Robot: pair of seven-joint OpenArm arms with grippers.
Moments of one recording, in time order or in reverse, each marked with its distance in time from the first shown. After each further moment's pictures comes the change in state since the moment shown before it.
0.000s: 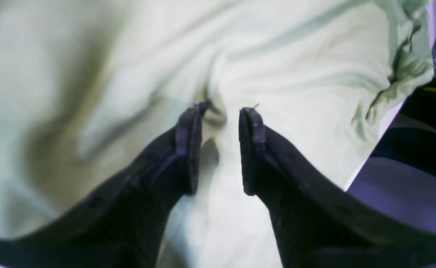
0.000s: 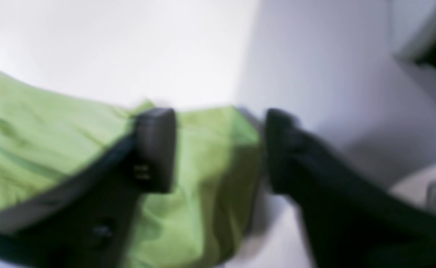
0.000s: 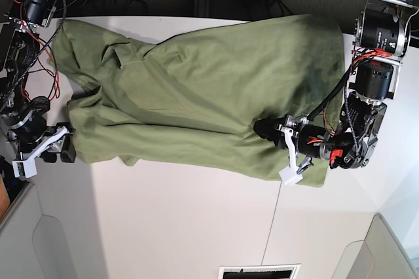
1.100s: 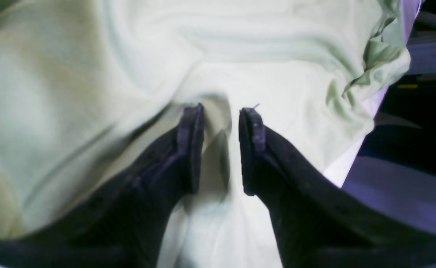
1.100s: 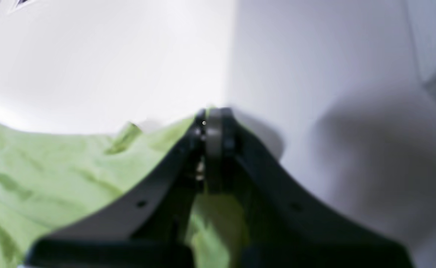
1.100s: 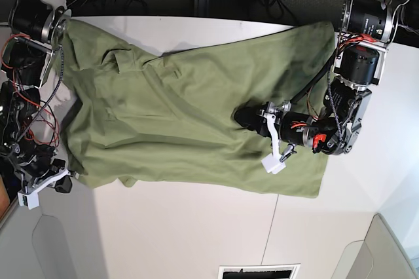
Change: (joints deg) left arm 3.7 4.2 -0.2 2.8 4.9 -0.6 -4.4; right arm 20.4 0.0 -0.3 -31.5 -5.3 3.8 8.9
